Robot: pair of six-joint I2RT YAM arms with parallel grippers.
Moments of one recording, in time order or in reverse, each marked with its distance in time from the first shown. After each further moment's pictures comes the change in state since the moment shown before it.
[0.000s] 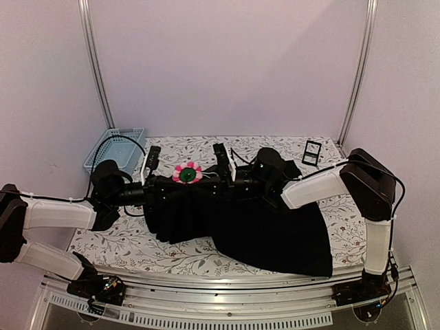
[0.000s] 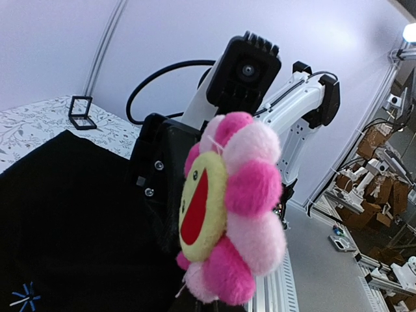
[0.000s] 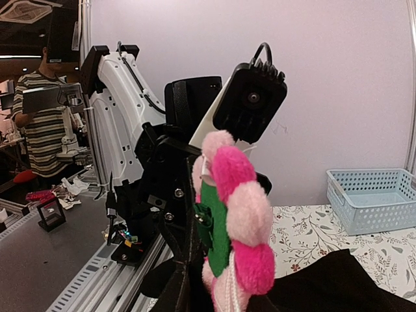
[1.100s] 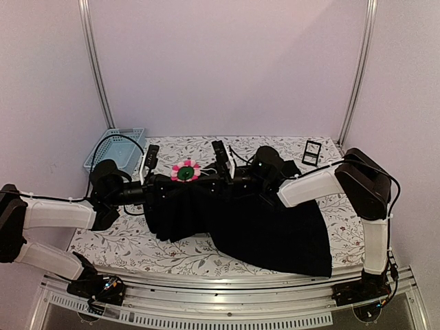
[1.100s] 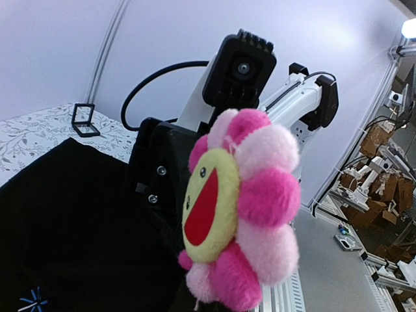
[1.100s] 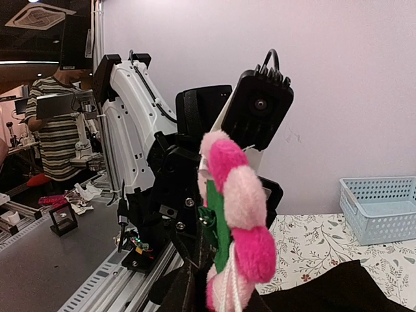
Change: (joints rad) left arm 0.001 0.000 0.001 0.017 0.010 0.020; right arm -0.004 0.040 0.054 0.048 -0.053 0.065
